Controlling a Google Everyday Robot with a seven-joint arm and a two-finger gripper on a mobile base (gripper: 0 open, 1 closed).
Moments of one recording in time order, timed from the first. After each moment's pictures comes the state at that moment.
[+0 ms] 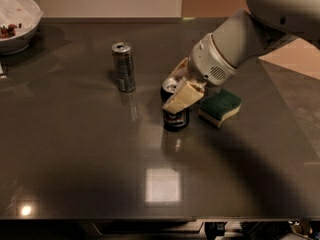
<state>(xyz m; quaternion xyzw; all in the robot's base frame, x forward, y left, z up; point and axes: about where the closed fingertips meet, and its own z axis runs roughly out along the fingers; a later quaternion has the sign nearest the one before) 0.508 -0.032 0.907 -0.65 0.68 0.20 0.28</state>
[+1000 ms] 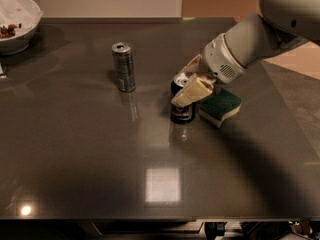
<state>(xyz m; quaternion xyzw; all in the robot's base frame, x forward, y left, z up) 0.531 -0.055 0.900 -0.62 0.70 0.20 0.29</state>
